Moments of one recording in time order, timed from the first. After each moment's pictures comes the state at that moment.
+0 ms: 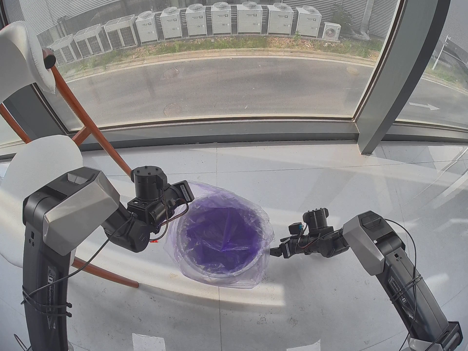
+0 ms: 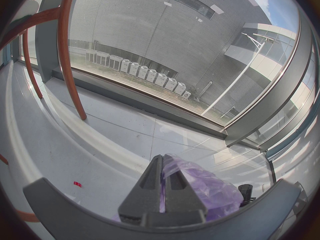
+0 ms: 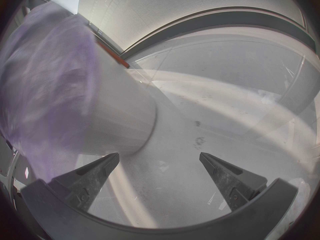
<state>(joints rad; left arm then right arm) -0.29 2.43 -1.20 -1.01 0.05 -0.45 0.28 3.09 -2.00 -0.32 0.54 -0.11</state>
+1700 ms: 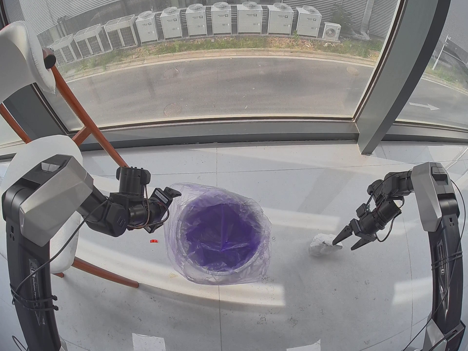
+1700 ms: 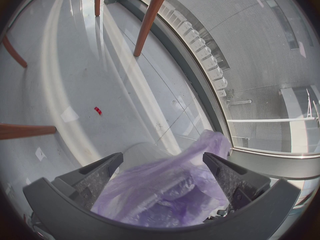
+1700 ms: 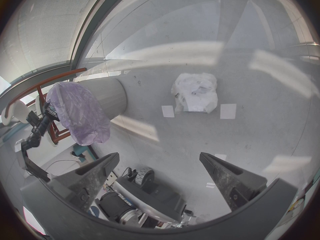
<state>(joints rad) -0.19 2.34 -1.20 -0.53 -0.12 -1.06 -0.07 2.72 -2.00 0.85 0.53 -0.15</state>
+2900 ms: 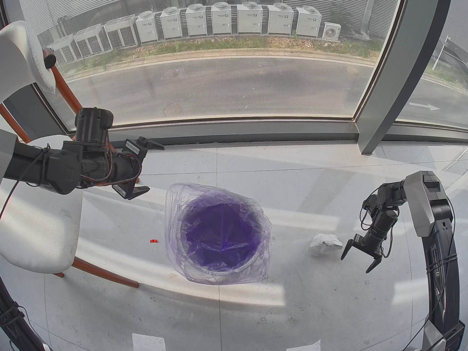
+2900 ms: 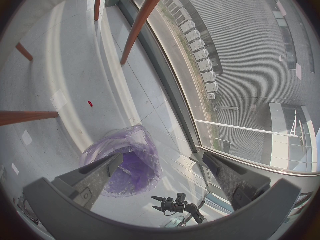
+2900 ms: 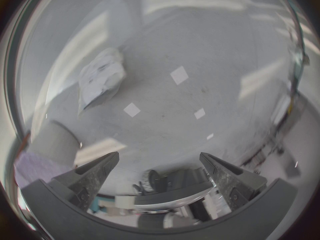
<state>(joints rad) -0.17 1.93 -1.23 -0.17 -0.25 -1.20 -0.07 2.80 -2.00 0.92 0.19 0.54</state>
